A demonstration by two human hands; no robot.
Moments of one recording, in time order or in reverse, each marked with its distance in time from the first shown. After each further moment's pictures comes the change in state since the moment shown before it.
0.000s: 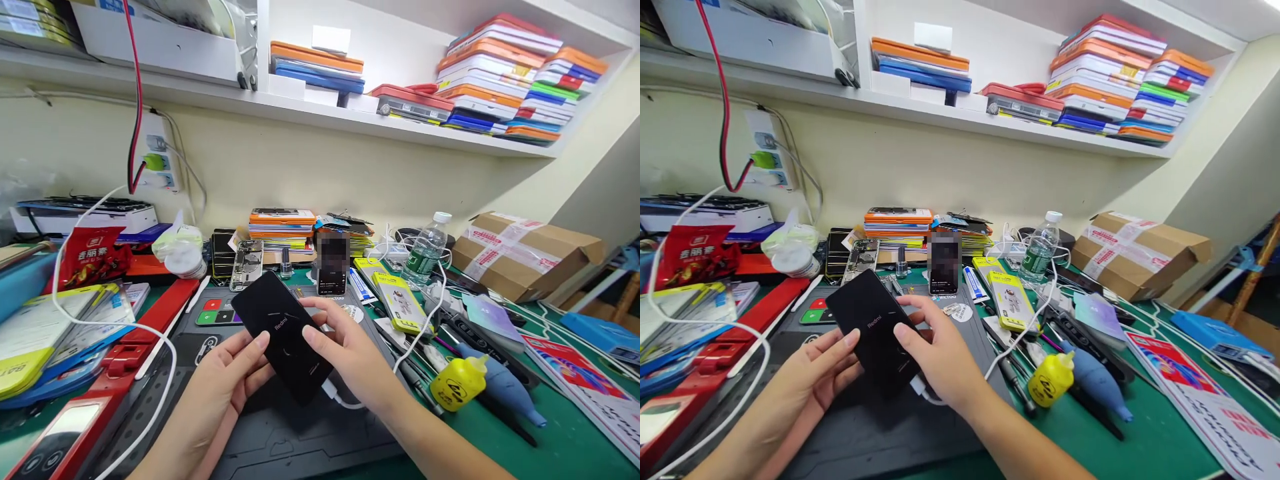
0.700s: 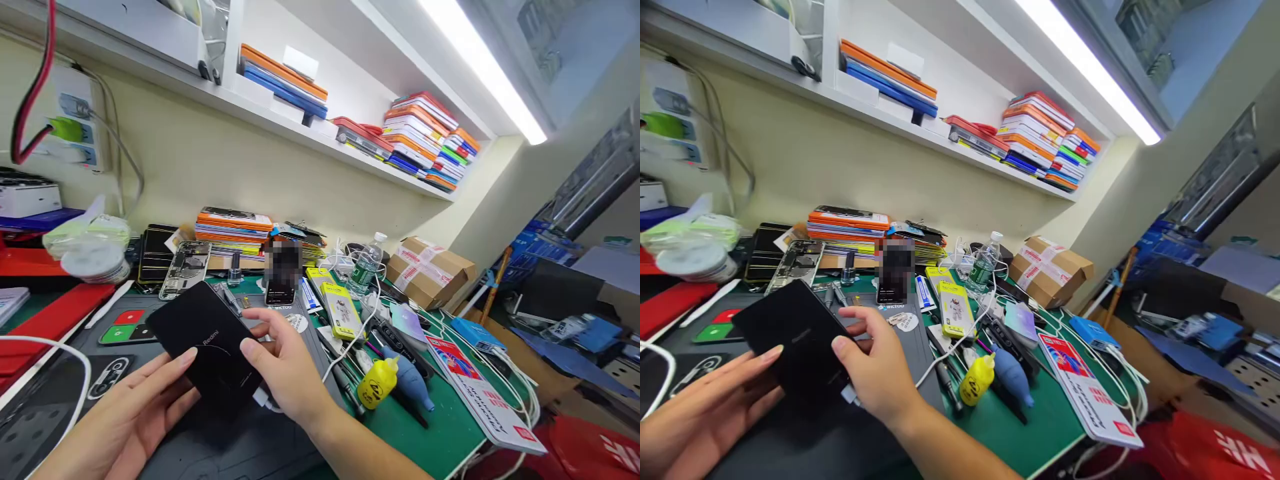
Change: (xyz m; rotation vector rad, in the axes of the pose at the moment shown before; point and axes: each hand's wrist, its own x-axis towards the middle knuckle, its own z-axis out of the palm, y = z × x) left_hand 0.002 -0.017 -0.012 -0.122 0.136 -0.183; right_hand -0.001 0.010 0.005 -0.082 0.137 -0.020
